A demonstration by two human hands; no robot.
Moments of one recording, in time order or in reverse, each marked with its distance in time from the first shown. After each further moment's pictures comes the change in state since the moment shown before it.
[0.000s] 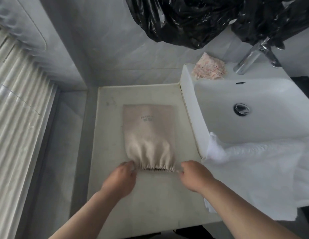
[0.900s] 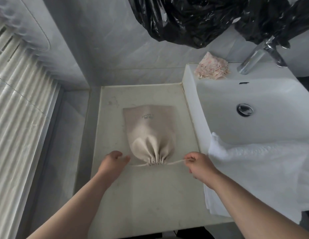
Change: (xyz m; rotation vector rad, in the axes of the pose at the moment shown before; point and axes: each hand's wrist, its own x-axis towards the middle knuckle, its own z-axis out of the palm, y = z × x) left_hand 0.027 -0.014 -0.020 -0.546 0.082 -0.309; right_hand 0.017 0.017 -0.007 0.752 0.125 0.151
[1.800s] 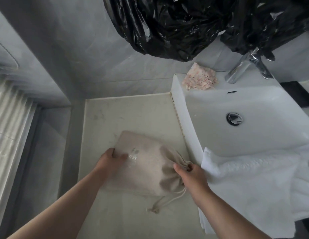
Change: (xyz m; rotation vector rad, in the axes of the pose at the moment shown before) left_hand 0.052 0.064 0.007 0.027 -0.044 0.042; right_hand 0.012 -0.009 0.004 0.385 0.189 0.174
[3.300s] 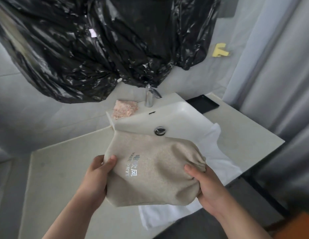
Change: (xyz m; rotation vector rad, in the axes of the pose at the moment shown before) left_hand -0.243 0.137 0.082 -0.630 -0.280 0.342; right_hand -0.150 0.029 -0.264 0.765 -0.183 -0.280
